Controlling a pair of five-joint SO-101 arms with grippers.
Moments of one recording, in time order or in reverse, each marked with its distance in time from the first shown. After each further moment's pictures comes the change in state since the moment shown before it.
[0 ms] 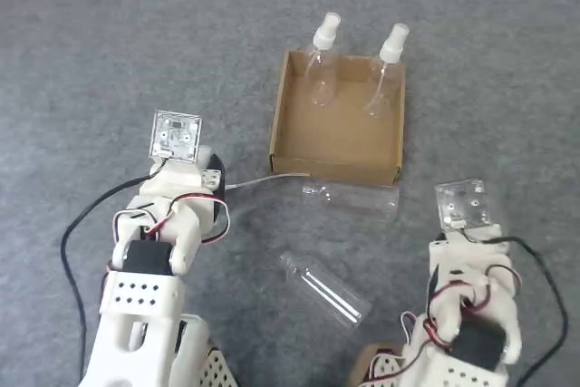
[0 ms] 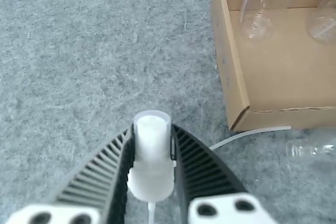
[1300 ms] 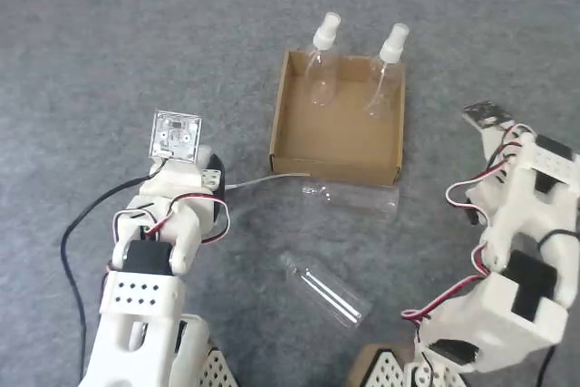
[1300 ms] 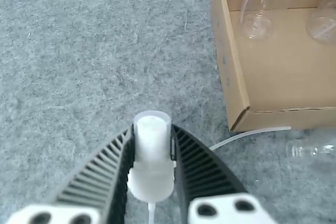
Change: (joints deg) left arm 0.0 0.0 0.0 0.0 0.0; right arm 8.6 110.2 -57.6 -6.6 17.5
